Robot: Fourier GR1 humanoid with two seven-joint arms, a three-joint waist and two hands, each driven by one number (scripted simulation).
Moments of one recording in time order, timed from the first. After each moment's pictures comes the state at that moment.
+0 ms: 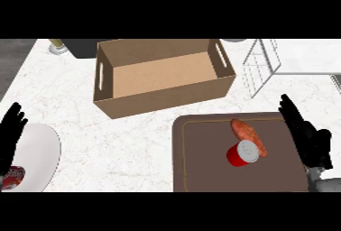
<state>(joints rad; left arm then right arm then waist) 0.01 0.62 -0.05 -1.34 0.38 0.27 0.05 -0.05 -0.43 0.13 -1.40 -0.16 -0.12 -0.04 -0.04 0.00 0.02</state>
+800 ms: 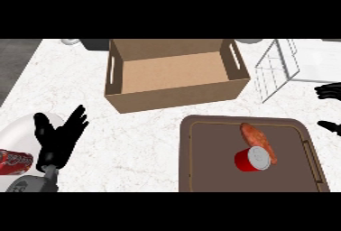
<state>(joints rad) -0.08 0.42 -0.21 -1.32 0.42 0.19 0.19 -0.36 -0.77 -0.01 -0.88 -0.18 0.46 -0.41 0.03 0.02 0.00</state>
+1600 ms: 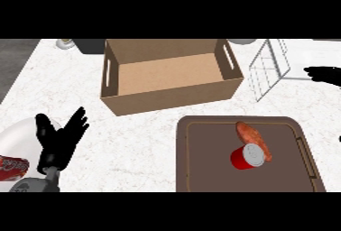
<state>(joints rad) -0.06 0.39 -0.18 -1.33 0.39 0.19 0.22 -0.50 -0.90 0.13 -1.02 -0.09 0.75 -0.27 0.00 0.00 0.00</state>
